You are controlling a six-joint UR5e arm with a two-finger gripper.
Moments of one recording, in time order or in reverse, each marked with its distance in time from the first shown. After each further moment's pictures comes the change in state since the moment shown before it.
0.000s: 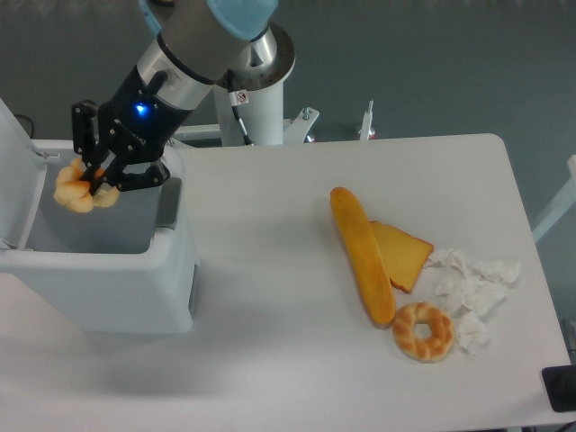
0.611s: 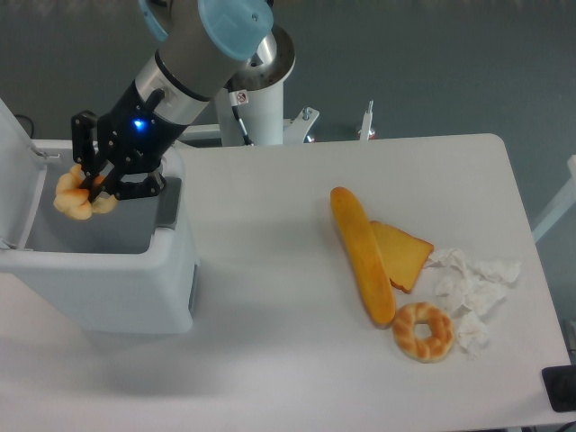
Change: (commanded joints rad) arm -0.017 -0.021 -0.005 0.005 0.005 0.009
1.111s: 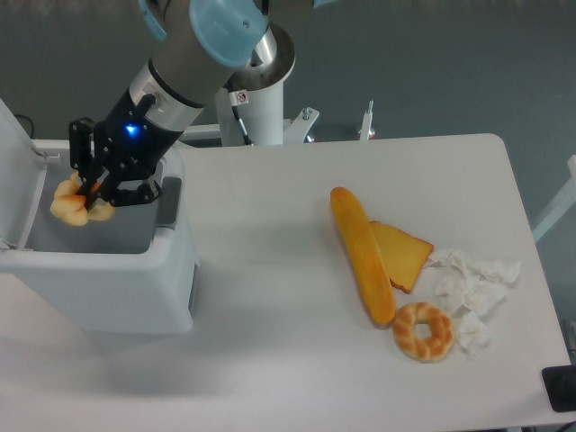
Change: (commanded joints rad) arm -0.038 -0.023 0.002 0.041 0.058 0.069
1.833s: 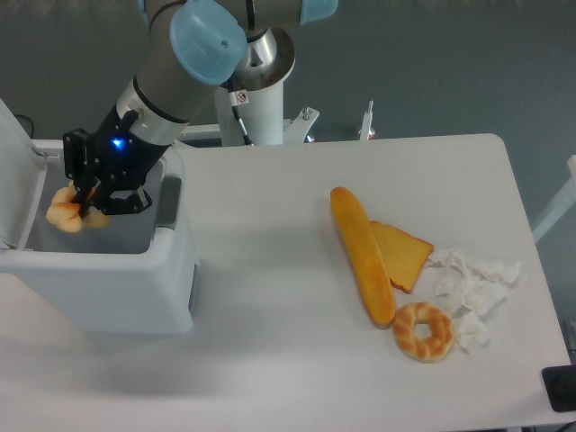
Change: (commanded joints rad) arm -0.006 0.001 -0.031 0.000 0.002 0.008
